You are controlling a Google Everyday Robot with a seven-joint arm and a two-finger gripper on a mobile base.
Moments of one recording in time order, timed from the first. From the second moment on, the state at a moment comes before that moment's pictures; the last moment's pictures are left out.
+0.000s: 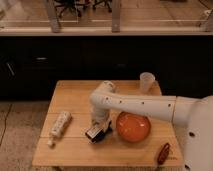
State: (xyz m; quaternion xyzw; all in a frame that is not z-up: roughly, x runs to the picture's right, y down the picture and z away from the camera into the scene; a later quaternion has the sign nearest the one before) arm -0.040 0.194 0.786 -0.29 -0.23 -0.41 0.84
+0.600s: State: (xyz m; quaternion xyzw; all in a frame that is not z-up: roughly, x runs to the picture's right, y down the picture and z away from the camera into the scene) arm -0.037 0.209 0.804 -0.29 -0.23 -0.43 0.82
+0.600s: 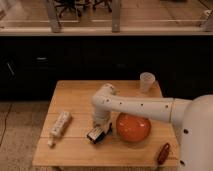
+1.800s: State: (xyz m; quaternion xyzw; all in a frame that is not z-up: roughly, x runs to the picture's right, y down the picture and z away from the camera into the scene) arm -0.043 0.215 0.808 -0.29 -0.24 -0.45 0.81
